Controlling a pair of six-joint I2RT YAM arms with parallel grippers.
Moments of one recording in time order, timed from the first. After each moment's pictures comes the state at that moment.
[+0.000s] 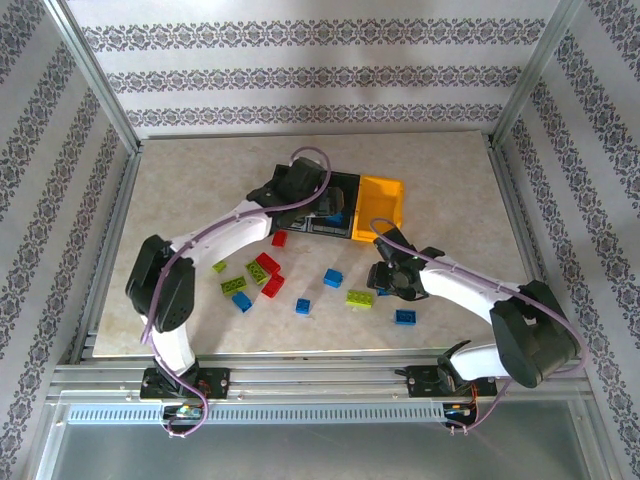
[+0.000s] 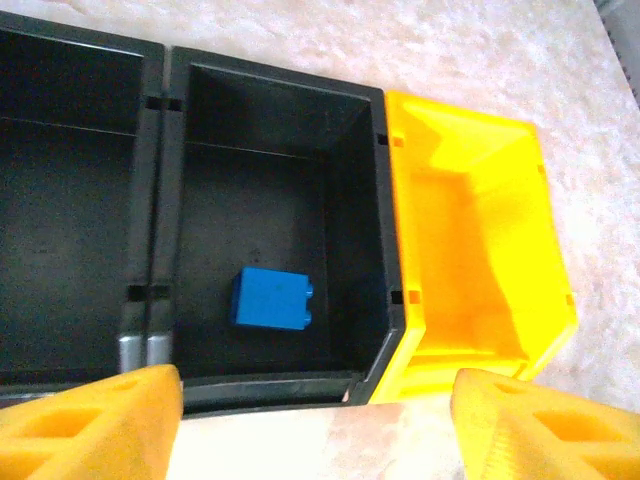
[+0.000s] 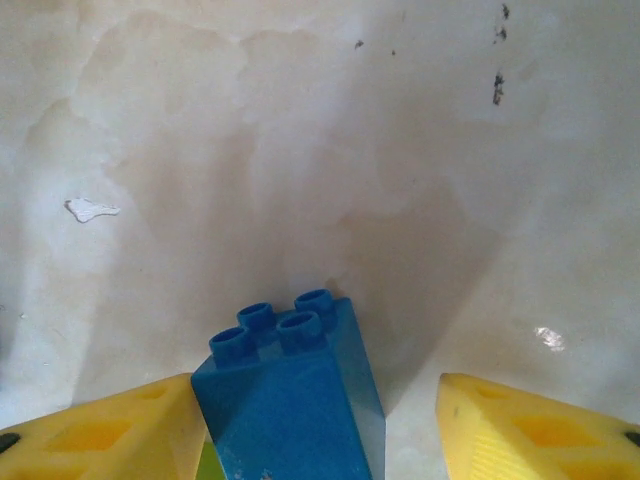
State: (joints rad) left arm -0.64 1.78 1.44 -0.39 -0.09 -0.58; right arm 0.53 1.38 0.68 -0.57 0.03 0.80
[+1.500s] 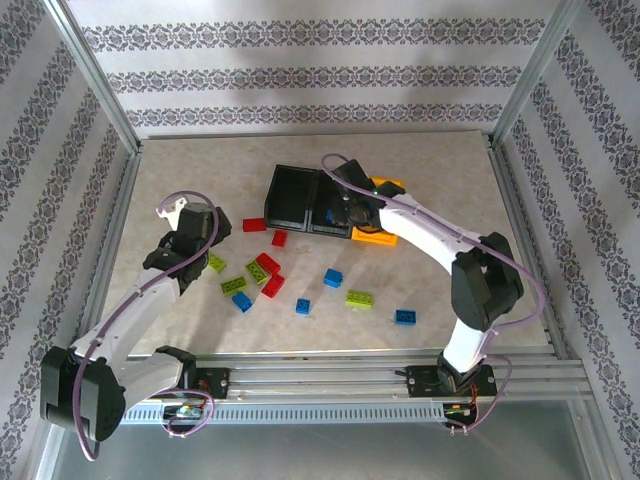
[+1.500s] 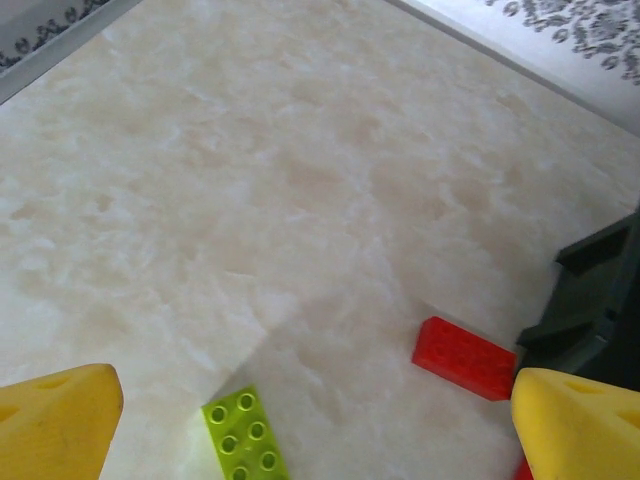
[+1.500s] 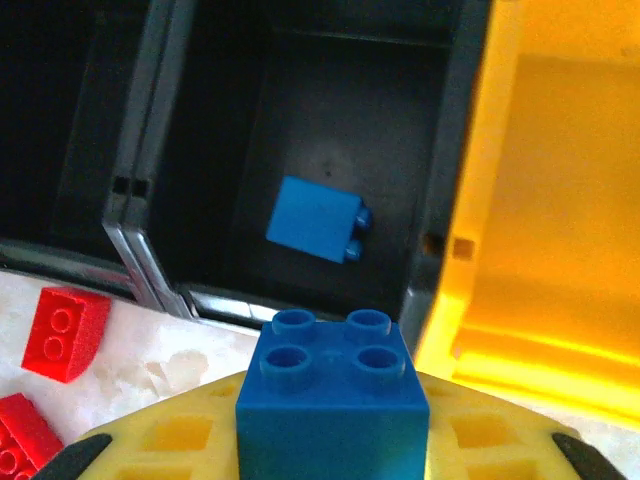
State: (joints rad) left arm -0.25 1.08 0.75 -0.39 -0.47 -0.69; right arm 0.59 1.78 1.42 -0.66 0.13 0.59
